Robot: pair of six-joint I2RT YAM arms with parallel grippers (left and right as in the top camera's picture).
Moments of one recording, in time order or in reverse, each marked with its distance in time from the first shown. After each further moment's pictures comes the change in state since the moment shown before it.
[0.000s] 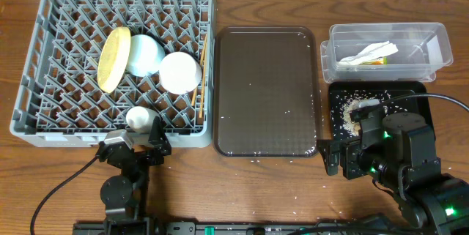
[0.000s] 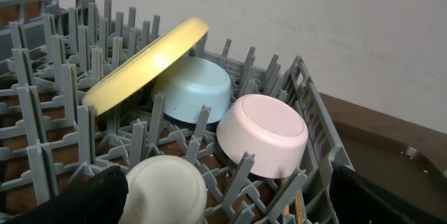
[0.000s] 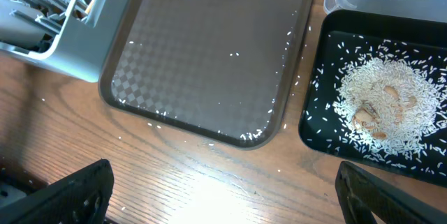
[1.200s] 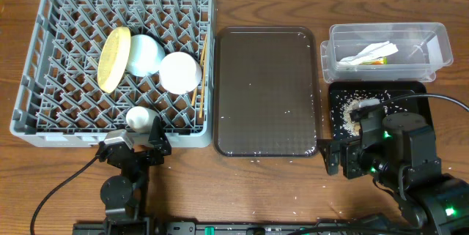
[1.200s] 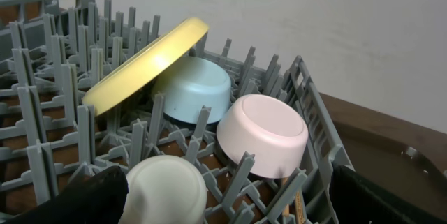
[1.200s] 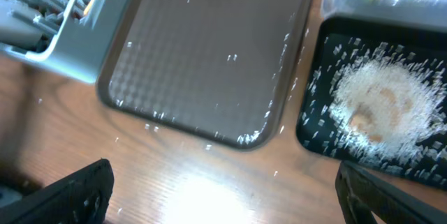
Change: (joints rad) left arm 0.000 0.000 0.000 0.000 0.000 0.000; right arm -0.014 -0.006 0.000 0.025 0.011 -0.025
